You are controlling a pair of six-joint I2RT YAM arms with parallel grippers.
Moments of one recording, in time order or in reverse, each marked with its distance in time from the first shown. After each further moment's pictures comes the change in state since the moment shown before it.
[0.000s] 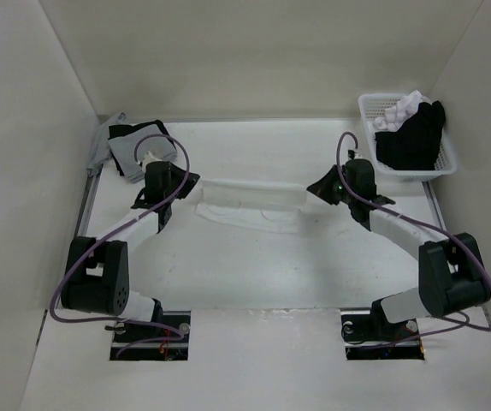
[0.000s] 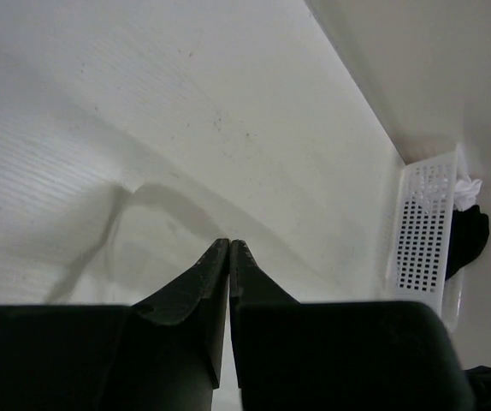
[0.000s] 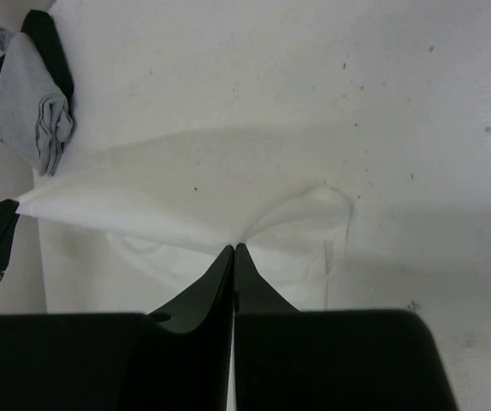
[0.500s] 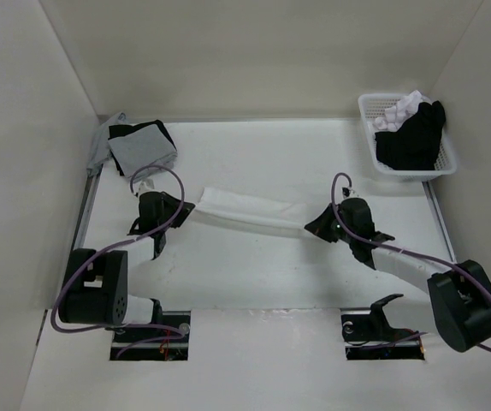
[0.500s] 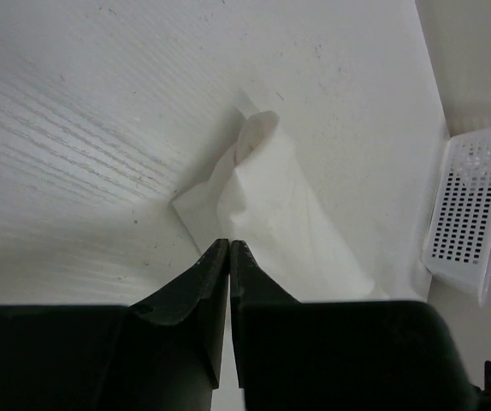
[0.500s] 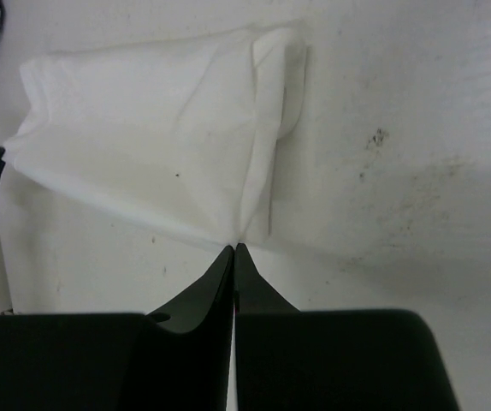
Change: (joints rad) left arm 0.071 -0.096 -0.328 0.153 0.082 -0.002; right arm 0.112 -0.223 -0.380 0.095 0.024 0.035
